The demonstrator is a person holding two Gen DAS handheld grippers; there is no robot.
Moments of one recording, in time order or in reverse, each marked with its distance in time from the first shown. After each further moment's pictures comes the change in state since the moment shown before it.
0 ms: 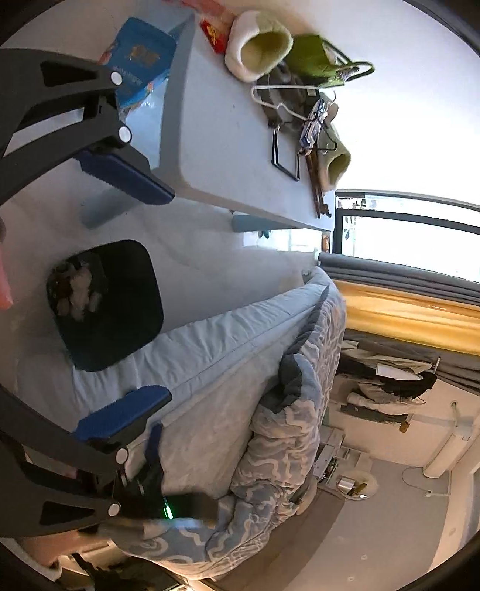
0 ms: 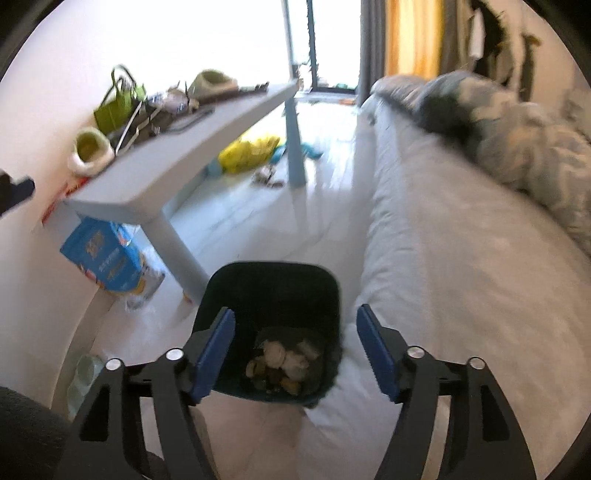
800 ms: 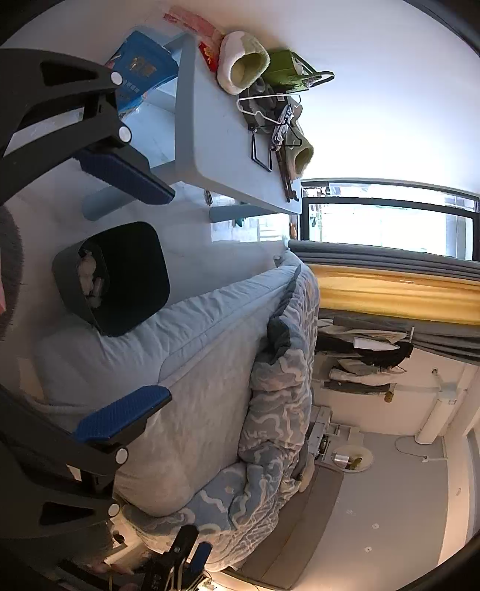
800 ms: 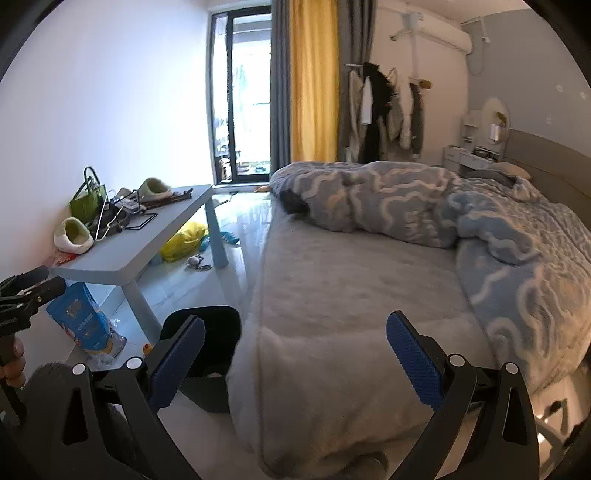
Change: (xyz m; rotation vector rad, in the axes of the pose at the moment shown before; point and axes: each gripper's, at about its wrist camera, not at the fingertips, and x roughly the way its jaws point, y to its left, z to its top) left arm -0.088 -0.066 -0.056 0.080 -0.130 -0.018; right arm -0.241 -0.066 -0.106 0.152 -0.333 -0.260
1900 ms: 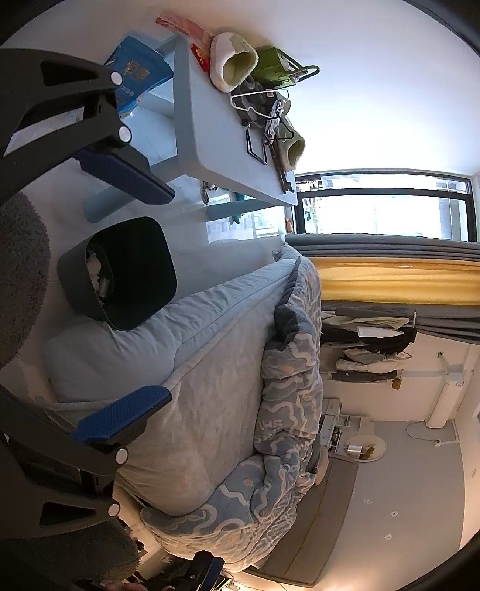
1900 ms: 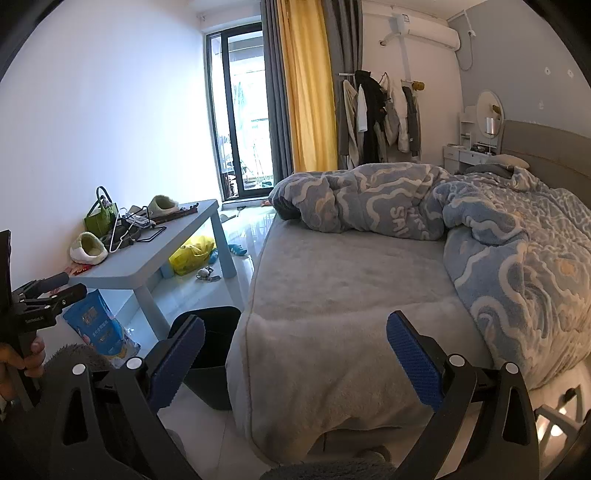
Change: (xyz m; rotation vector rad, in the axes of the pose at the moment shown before) left arm -0.009 -0.033 -0.020 0.077 -0.002 0.013; right arm -0.042 -0.044 -0.033 0.056 -0.057 0.069
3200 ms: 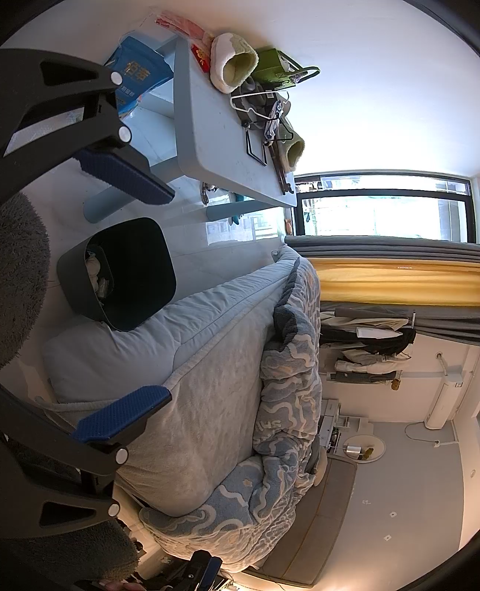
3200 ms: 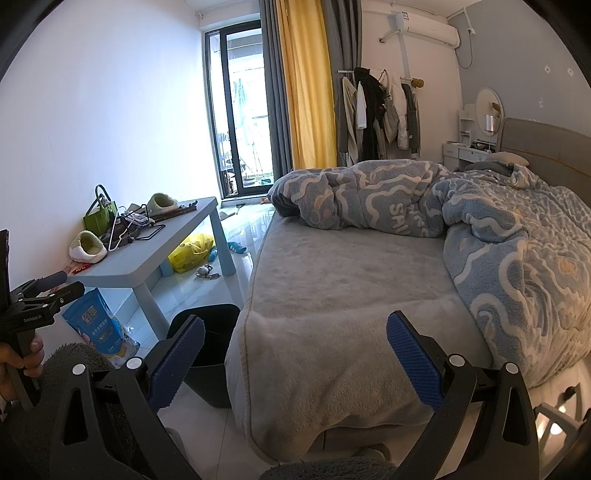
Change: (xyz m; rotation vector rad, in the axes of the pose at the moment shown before) left arm -0.001 0.000 -0.002 -0.009 0.001 -0.003; right arm 0.001 -0.002 0.001 0.002 0.003 0.002
